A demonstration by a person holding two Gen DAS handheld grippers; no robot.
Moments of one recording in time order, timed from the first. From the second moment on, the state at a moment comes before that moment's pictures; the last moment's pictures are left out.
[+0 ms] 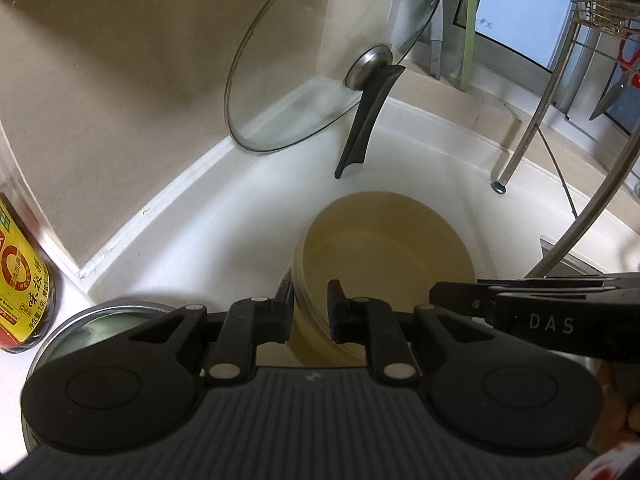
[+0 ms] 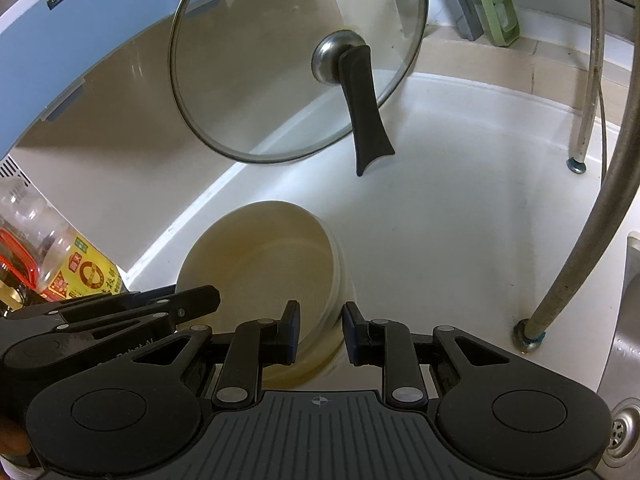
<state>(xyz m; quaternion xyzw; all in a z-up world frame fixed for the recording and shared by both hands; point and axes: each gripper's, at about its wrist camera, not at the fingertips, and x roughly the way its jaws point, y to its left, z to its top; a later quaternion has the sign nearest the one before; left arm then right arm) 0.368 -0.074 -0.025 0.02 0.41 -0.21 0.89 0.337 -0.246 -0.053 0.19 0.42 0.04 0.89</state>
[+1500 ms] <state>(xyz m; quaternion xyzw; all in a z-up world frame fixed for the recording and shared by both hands) 0.371 -0.068 -0.030 0.02 0.42 -0.21 0.88 0.346 -0.241 -0.055 0.16 0.42 0.04 0.89</state>
